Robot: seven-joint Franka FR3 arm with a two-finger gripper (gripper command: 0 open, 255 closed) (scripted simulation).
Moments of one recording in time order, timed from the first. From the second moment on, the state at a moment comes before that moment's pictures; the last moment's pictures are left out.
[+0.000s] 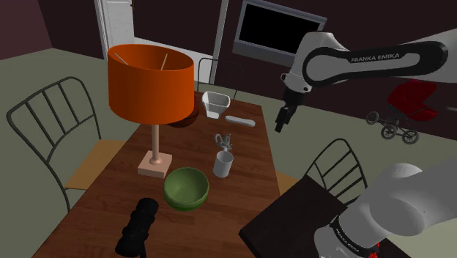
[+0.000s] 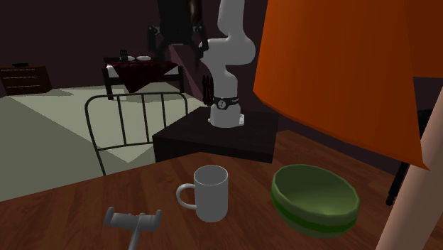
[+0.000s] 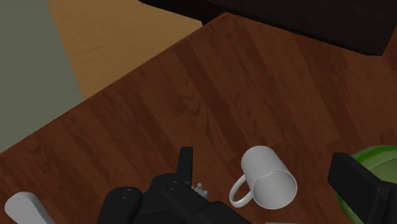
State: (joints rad) arm 0.02 -0.46 -0.04 -2.48 -0.02 1.96 -0.24
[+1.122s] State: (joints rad) arm 0.03 0.19 -0.06 -2.21 0.08 2.38 -0.38
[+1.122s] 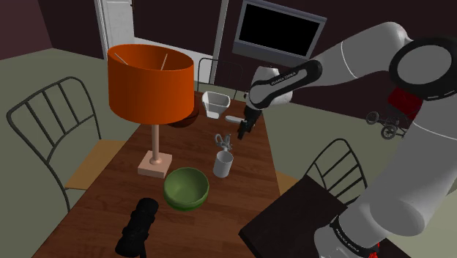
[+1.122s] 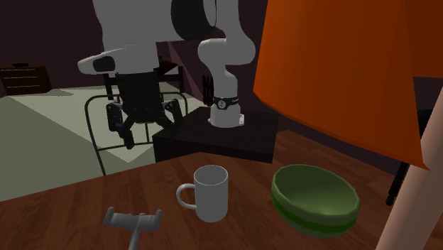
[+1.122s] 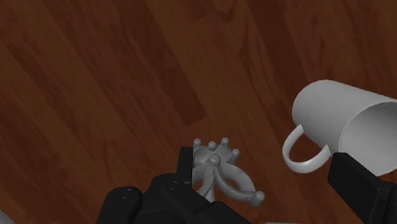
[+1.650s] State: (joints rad) arm 0.01 0.51 -0.03 -1.93 0.13 2.44 -0.43
